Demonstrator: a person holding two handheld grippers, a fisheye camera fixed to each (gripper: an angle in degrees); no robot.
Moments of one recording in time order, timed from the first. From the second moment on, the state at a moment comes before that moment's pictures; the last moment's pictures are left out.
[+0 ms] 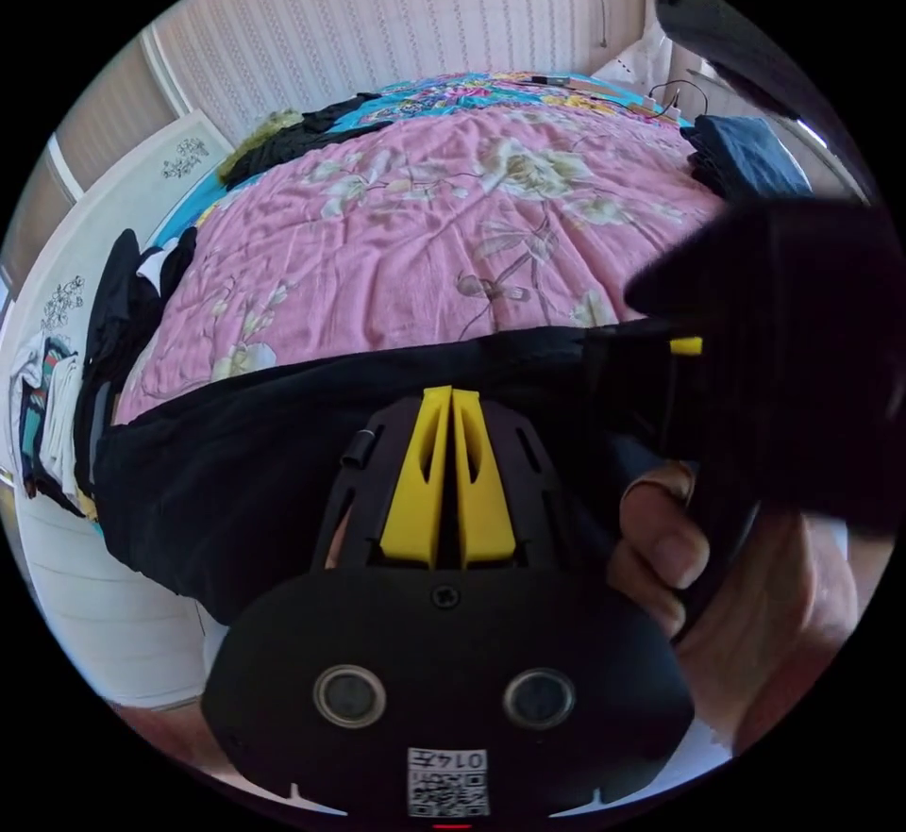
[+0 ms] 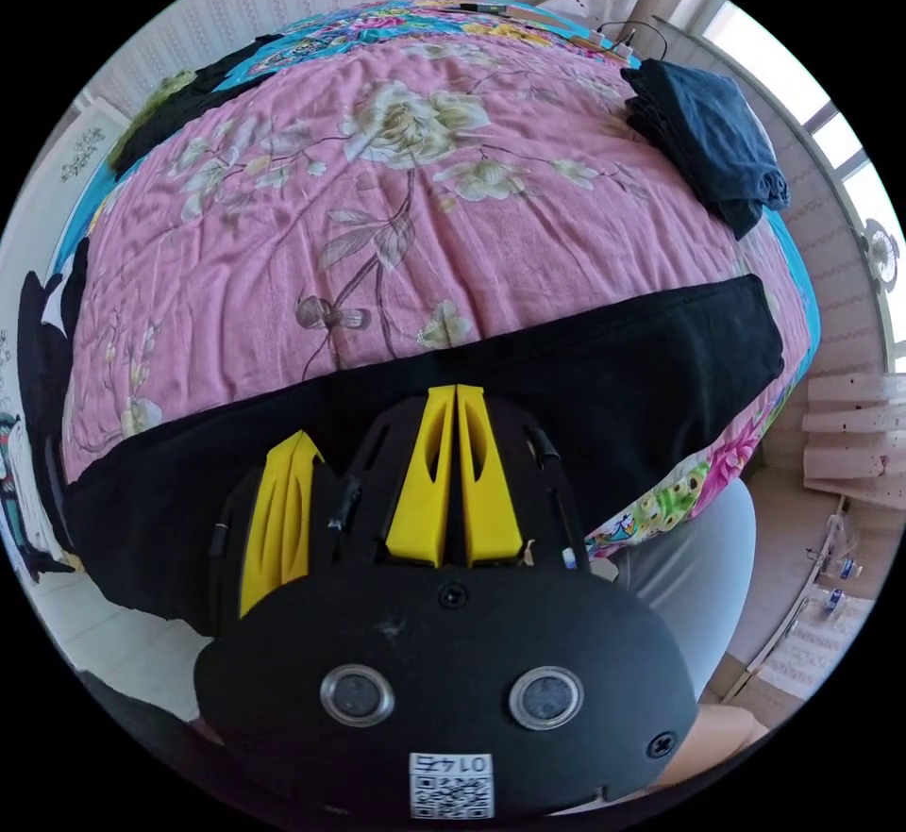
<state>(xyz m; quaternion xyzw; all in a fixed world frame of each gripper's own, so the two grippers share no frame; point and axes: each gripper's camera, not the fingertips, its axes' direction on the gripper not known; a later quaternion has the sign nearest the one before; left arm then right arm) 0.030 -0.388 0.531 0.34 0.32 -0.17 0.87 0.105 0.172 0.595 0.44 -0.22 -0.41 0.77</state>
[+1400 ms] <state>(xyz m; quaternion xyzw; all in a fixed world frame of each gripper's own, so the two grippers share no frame) -0.014 -0.385 0.492 0.35 0.32 -0.09 0.88 0.143 0.121 0.620 0.54 -0.14 -0.53 0.64</state>
